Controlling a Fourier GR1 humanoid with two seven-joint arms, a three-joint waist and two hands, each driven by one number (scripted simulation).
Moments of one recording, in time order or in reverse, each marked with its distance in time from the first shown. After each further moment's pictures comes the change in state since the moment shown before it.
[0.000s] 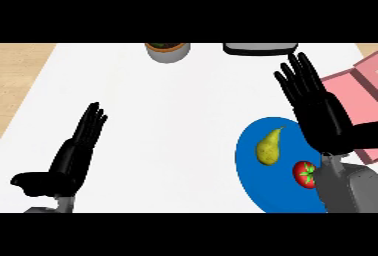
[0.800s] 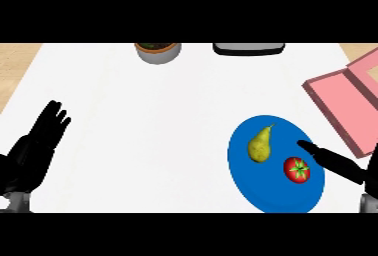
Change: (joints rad) left arm 0.020 0.123 0.178 -0.005 0.153 -0.031 0.238; right arm 0.315 -0.085 -0.088 -0.140 0.599 -0.528 -0.215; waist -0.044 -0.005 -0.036
